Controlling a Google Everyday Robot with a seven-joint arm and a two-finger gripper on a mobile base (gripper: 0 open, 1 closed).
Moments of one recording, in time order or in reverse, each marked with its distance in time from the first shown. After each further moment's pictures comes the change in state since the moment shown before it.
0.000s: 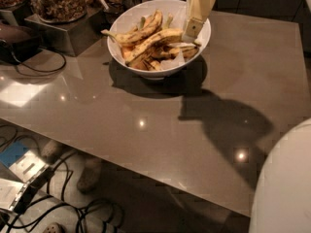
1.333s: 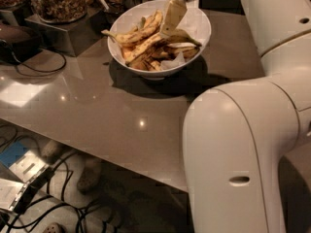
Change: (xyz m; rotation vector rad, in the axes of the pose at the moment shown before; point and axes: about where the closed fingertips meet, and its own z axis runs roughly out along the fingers) arm -0.019 -0.053 0.073 -0.066 -0.053 0.092
